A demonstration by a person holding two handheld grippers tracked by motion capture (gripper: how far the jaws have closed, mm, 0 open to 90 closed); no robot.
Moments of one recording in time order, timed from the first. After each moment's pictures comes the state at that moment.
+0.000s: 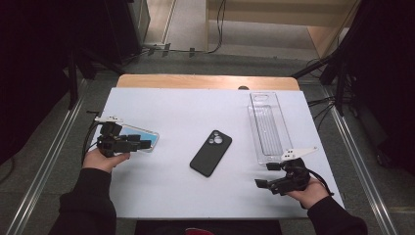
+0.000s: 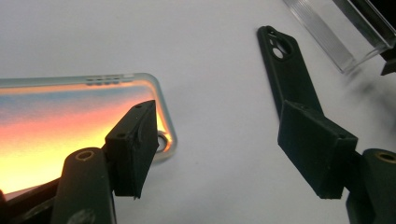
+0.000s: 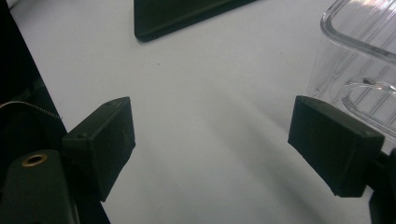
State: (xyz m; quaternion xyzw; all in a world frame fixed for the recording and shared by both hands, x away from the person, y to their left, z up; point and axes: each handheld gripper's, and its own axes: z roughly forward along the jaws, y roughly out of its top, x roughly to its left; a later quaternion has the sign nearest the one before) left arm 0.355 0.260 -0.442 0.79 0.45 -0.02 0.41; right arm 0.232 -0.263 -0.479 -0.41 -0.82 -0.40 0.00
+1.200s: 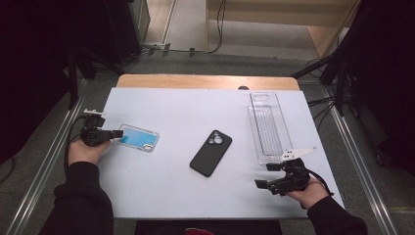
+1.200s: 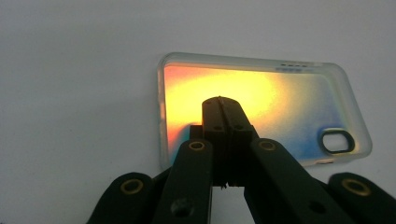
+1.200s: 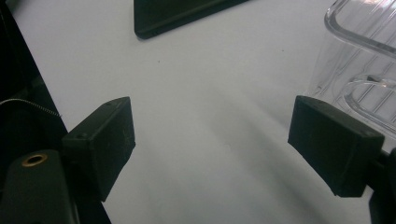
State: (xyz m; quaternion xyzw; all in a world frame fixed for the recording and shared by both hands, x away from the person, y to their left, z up) left arm 0.403 0.324 -0.474 0.79 0.53 0.06 0.30; right arm 0.232 -0.262 -0.480 -0.41 -0.82 -0.39 0.00
